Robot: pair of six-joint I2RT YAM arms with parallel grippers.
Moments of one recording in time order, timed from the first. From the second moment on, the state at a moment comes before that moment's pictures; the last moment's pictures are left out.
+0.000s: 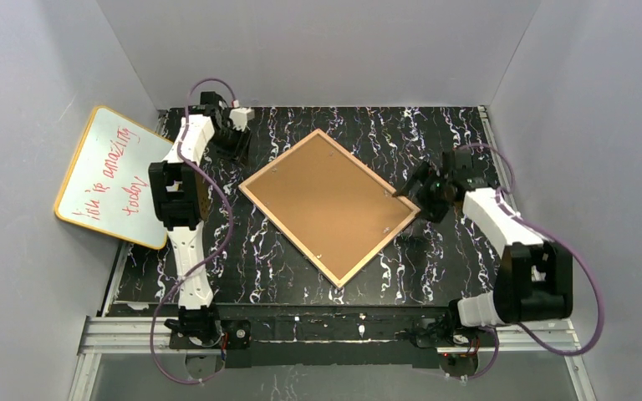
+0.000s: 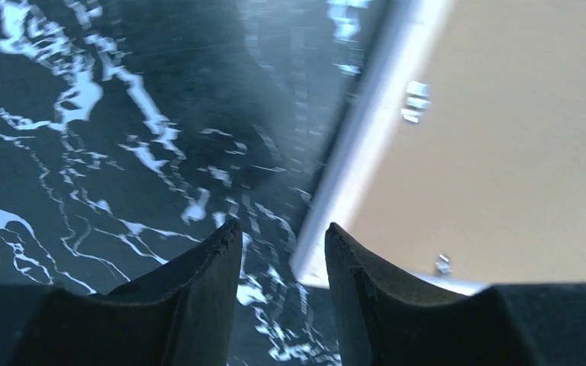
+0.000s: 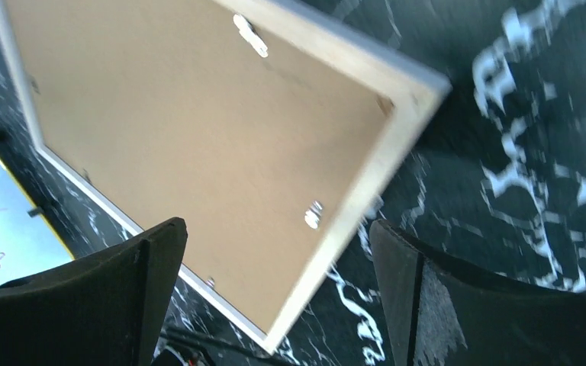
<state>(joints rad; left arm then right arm) -0.02 2.26 2.05 -1.05 0.38 0.42 0.12 1.42 0.96 -0.49 -0.28 0.74</state>
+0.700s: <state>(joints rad) -0.02 2.18 1.68 -0.77 0.36 0.37 0.12 1.50 0.76 -0.34 -0.43 0.82</state>
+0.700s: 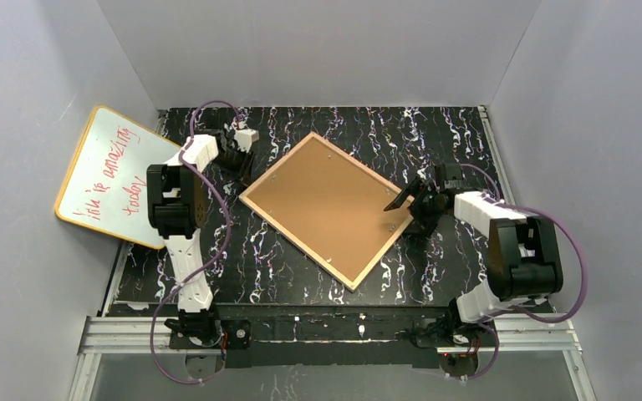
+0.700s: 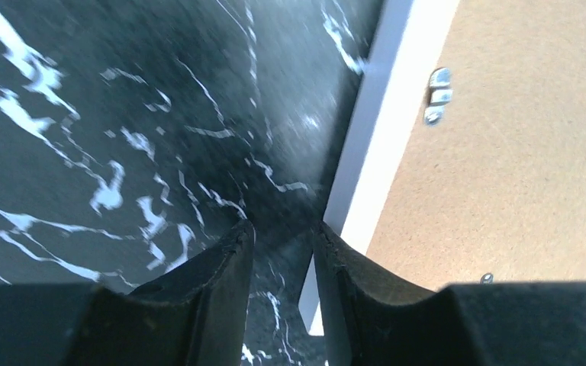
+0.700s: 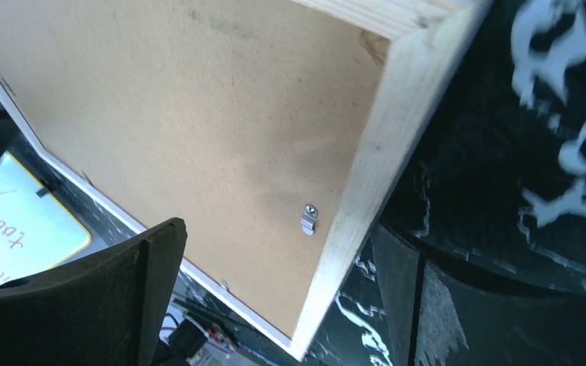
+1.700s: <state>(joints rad) -0.04 1.91 1.24 -1.29 0.58 0.78 0.04 1.90 1.29 -0.37 -0.40 0.79</state>
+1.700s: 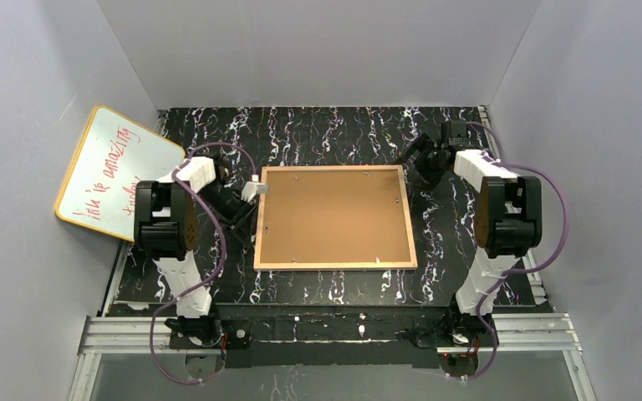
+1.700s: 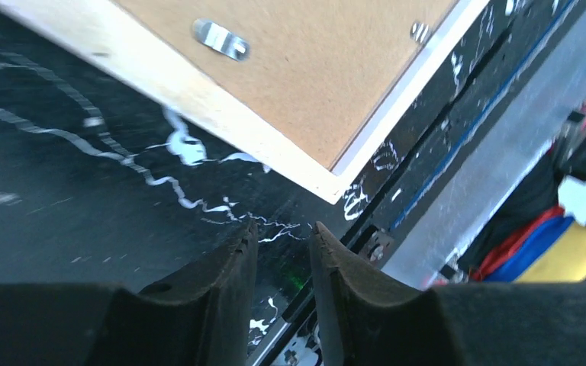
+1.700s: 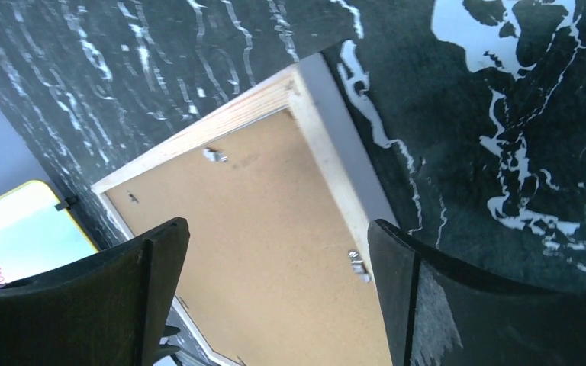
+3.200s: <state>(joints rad) 0.01 1.95 1.20 -1.02 0.70 0.38 0.88 2.17 1.46 0.00 -0.49 0.90</state>
